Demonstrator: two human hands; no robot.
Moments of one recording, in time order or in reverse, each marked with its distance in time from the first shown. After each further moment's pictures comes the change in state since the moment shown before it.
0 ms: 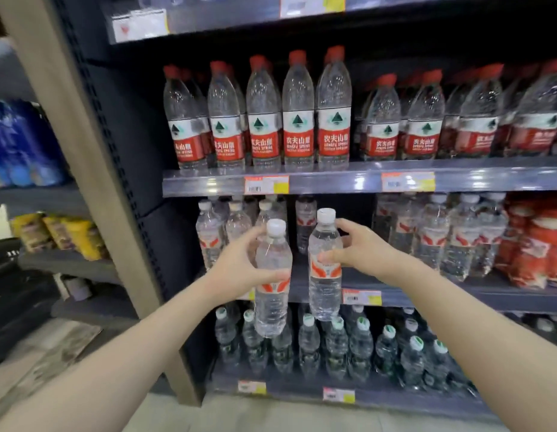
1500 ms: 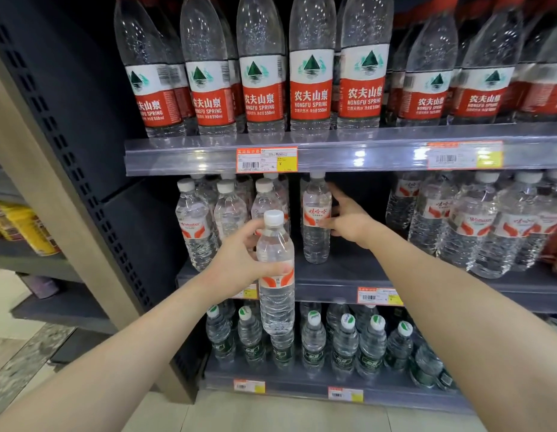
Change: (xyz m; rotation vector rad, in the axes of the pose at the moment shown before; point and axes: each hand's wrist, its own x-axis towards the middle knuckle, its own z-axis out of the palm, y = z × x) left_hand 0.065 -0.072 0.020 -0.215 -0.058 -0.033; right_hand 0.167 0.070 0.017 0.058 0.120 0.091
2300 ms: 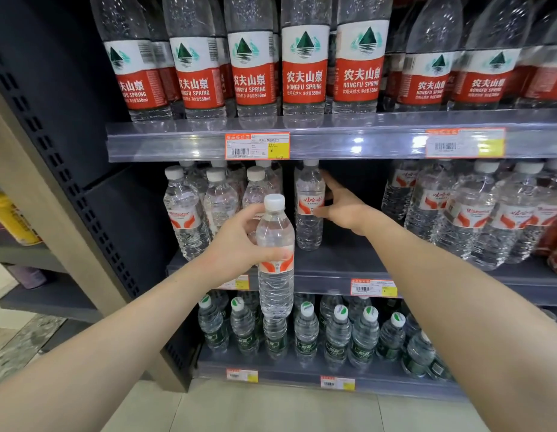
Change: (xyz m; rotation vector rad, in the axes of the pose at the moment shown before) left_hand 0.014 0.005 0.010 -0.024 -0.007 0.009; right_hand 0.007 0.000 -0.007 -0.148 -0.050 -0.041
